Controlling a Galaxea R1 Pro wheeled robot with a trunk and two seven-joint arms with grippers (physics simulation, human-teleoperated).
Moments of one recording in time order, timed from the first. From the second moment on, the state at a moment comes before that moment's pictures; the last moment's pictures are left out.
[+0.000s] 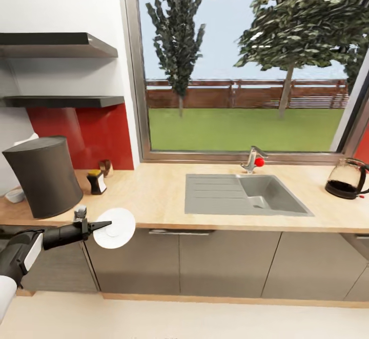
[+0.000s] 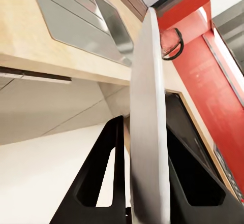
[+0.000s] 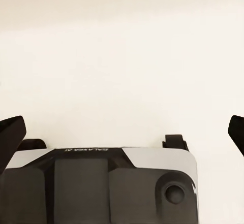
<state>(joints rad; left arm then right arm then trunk) -0.73 0.40 0.18 -0.65 0.20 0.80 -1.35 -0.43 -0.02 0.55 -0.02 -0.68 0.11 0.14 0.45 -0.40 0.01</state>
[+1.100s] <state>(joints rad) -0.72 0.40 0.18 -0.64 0.20 0.80 -1.35 -0.43 -0.03 0.55 -0.02 -0.68 0.11 0.14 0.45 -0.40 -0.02</state>
